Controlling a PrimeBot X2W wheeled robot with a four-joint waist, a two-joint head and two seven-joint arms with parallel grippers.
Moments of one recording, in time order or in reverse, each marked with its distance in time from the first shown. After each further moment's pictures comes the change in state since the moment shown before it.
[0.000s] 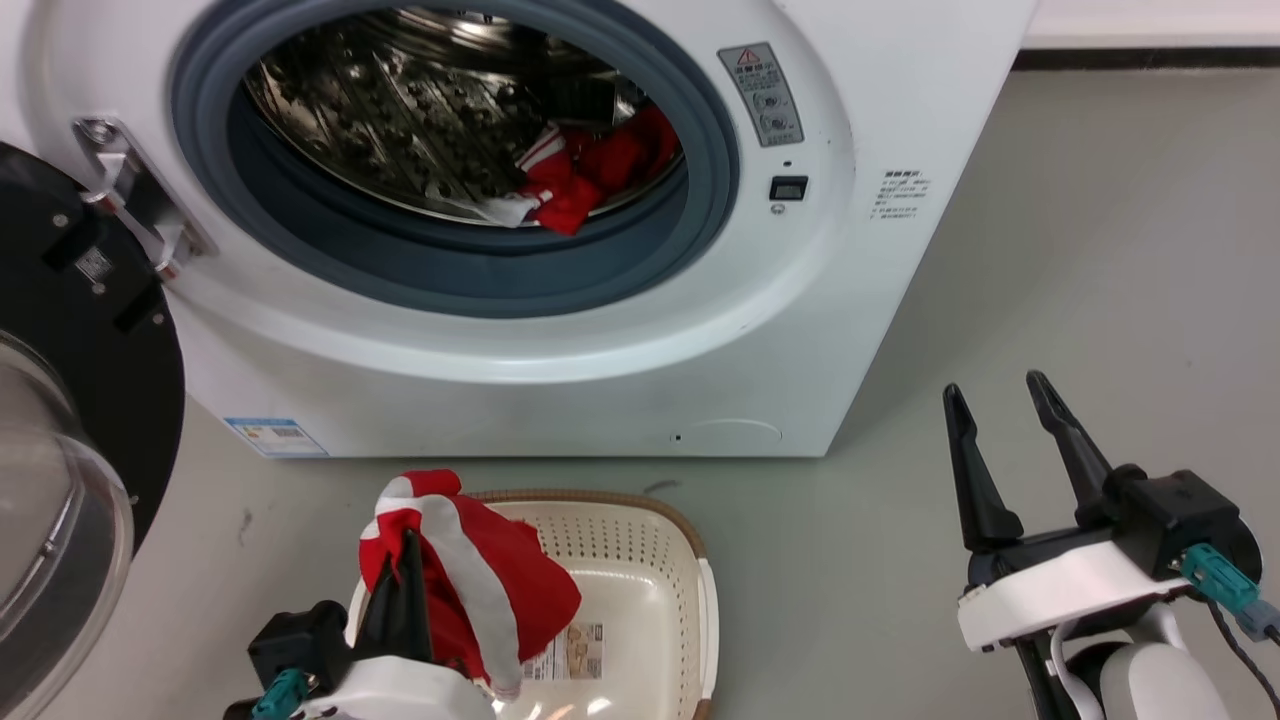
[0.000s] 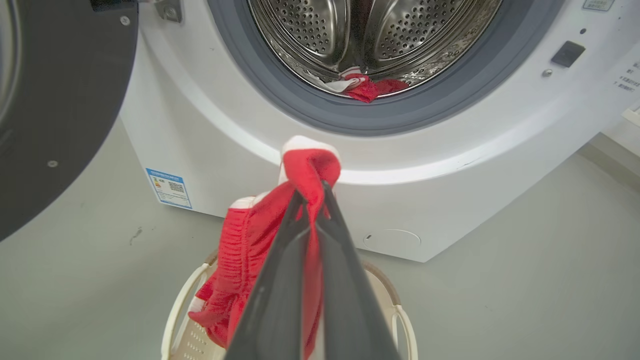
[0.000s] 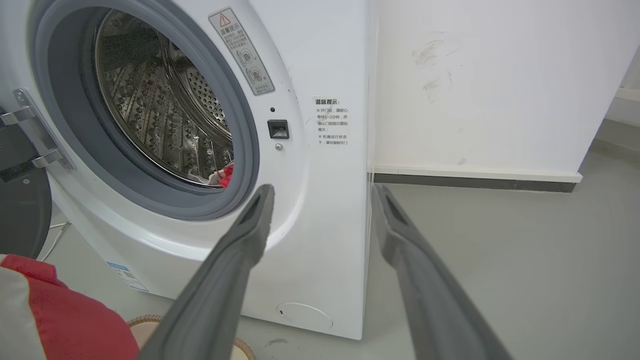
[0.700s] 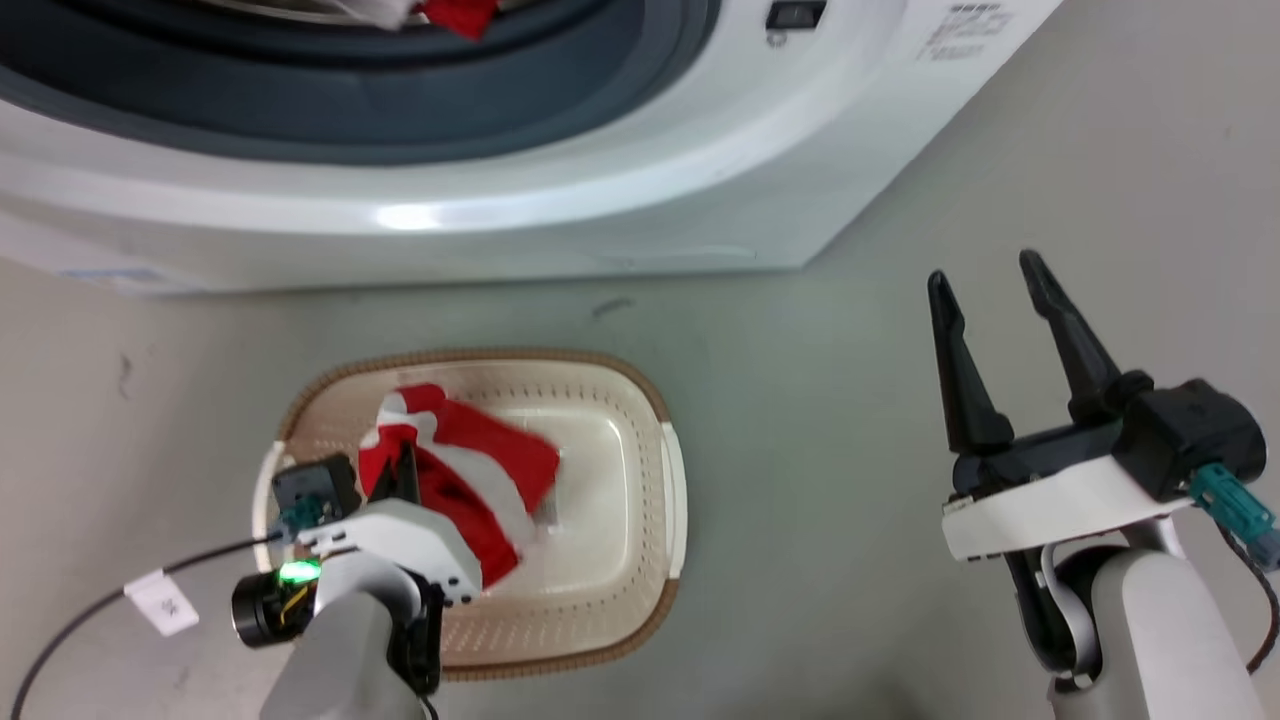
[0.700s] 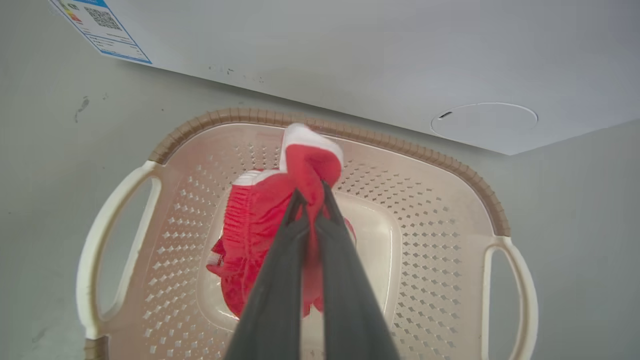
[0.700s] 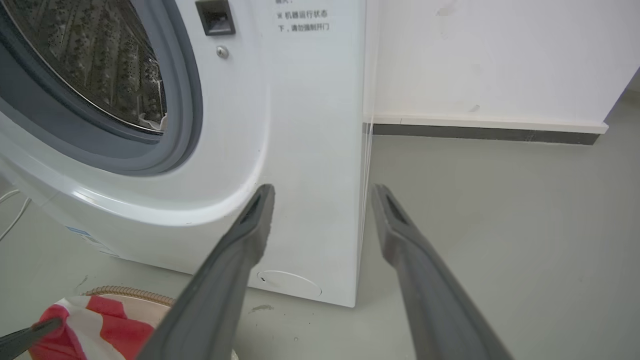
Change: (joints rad) left arm -0.501 -0.014 0.087 0.805 -0.026 -0.090 -0.108; right arm -0.159 0.000 0.039 -0.015 -0.018 0.000 -0.022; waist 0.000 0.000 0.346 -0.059
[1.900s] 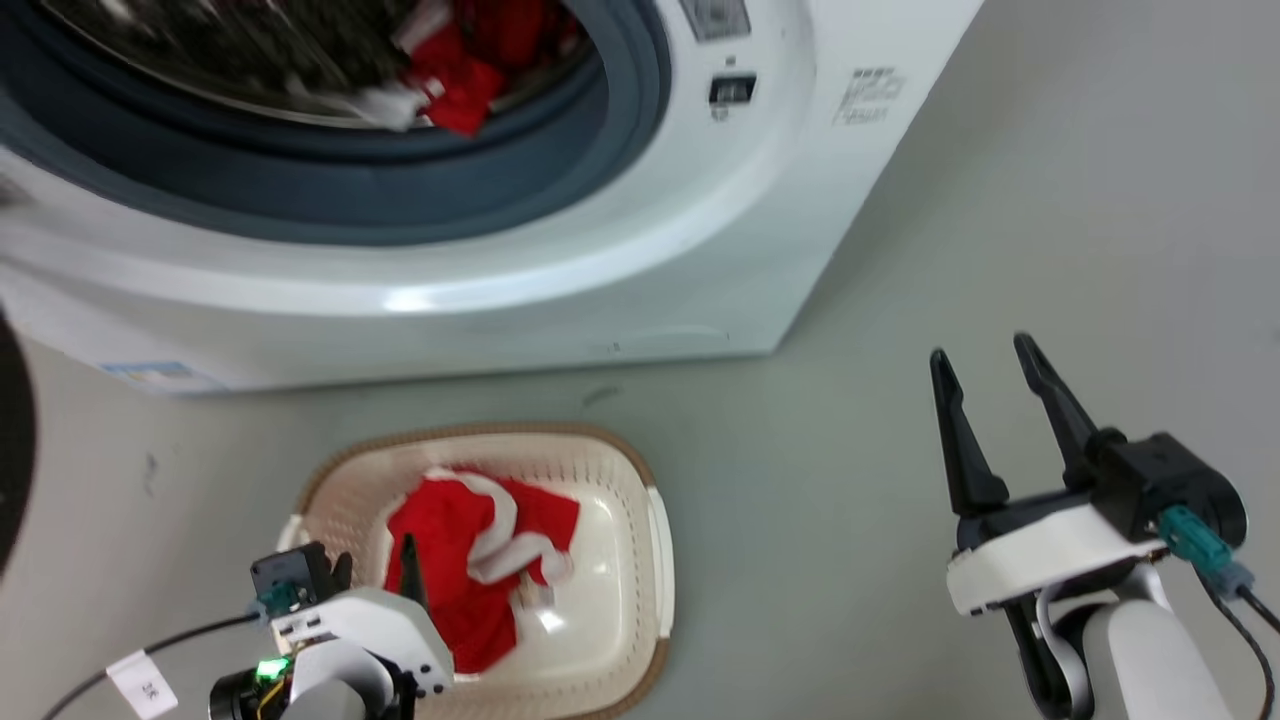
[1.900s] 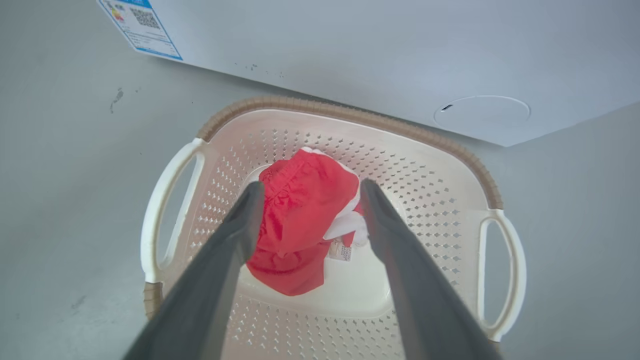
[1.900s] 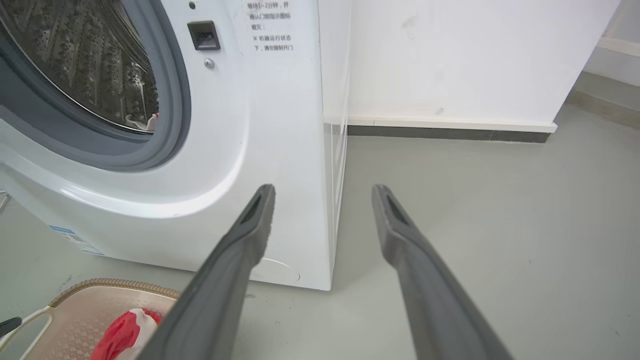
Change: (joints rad) left arm 0.044 0.009 0.107 0.143 0.058 -0.049 0.000; right arm 0.049 0.000 -0.029 0.123 -0.020 0.000 -0.033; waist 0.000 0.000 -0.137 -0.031
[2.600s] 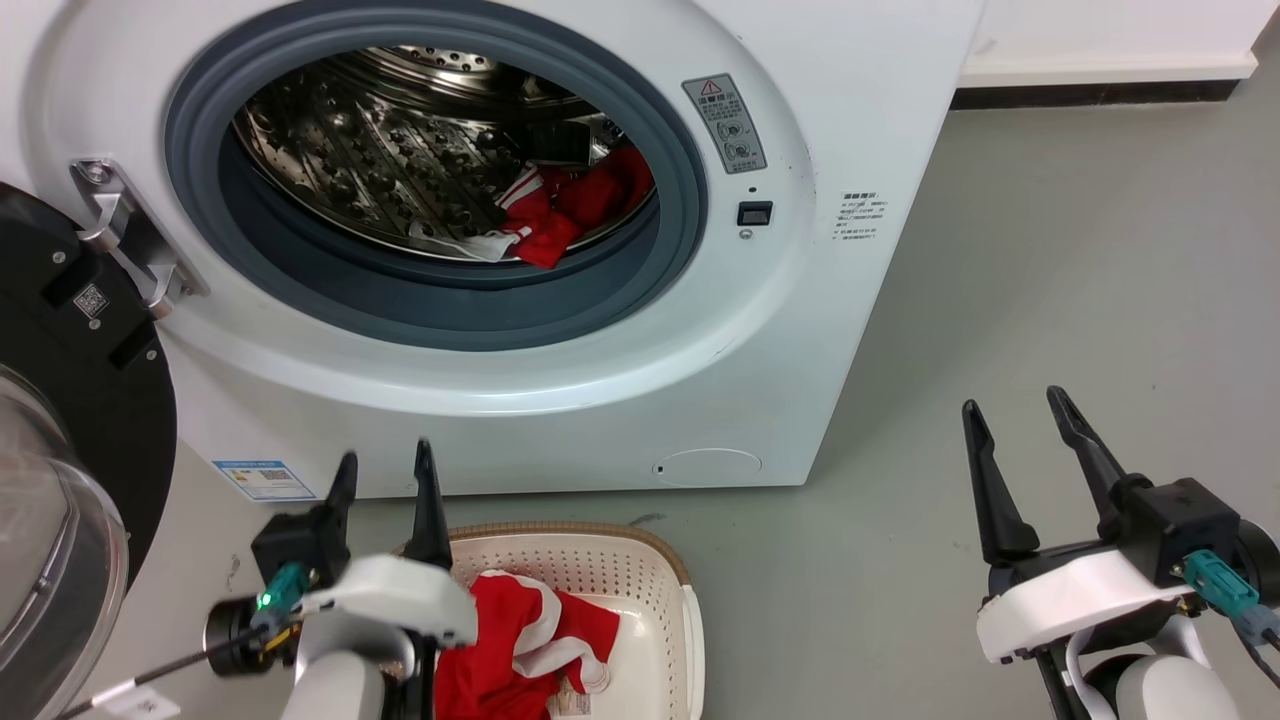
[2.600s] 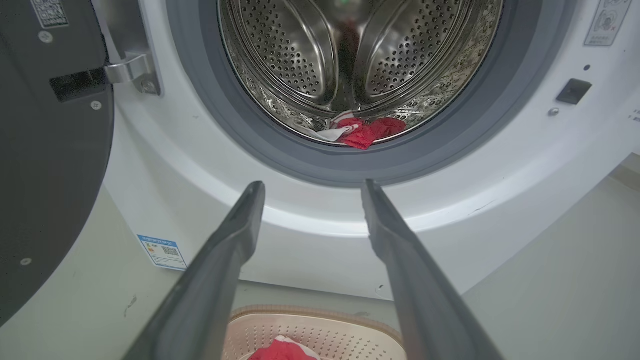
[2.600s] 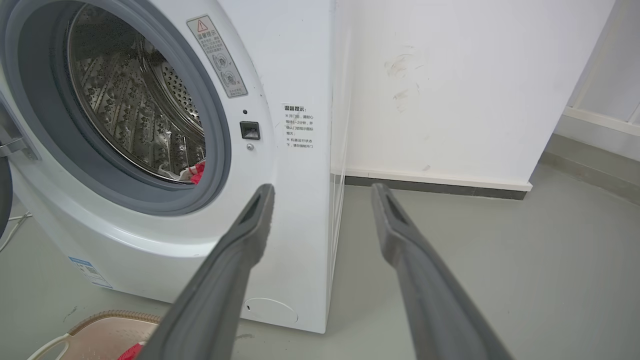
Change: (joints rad) left arm 0.183 -0.014 -0.105 -0.556 0.052 0.059 0.000; right arm 0.117 0.000 -0.049 -0.104 -0.039 0.000 0.081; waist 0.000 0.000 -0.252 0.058
